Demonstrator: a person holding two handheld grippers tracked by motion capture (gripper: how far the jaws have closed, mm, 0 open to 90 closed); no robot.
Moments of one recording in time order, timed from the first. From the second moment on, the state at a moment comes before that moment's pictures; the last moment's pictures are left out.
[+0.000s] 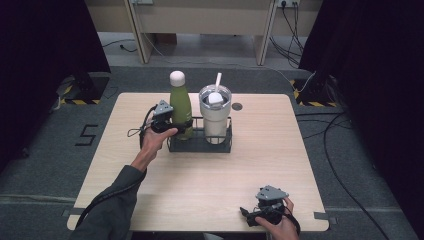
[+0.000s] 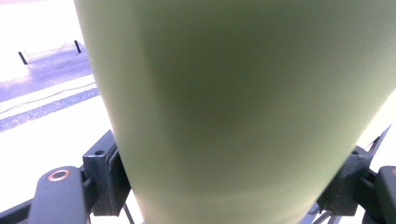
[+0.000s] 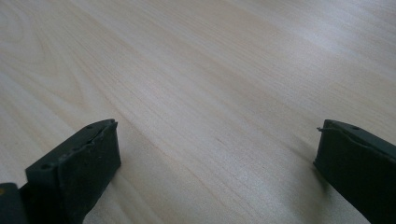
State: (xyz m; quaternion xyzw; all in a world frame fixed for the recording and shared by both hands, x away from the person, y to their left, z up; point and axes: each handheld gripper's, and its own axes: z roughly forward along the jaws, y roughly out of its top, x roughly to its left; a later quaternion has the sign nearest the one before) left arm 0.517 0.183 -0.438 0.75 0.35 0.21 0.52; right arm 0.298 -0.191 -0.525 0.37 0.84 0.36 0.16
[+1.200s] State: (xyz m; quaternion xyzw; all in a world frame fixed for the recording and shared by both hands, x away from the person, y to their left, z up) left arm 0.512 0.182 -0.441 0.75 0.34 0.22 0.52; right arm 0.298 -0.191 -0.525 0.37 0.84 0.36 0.16
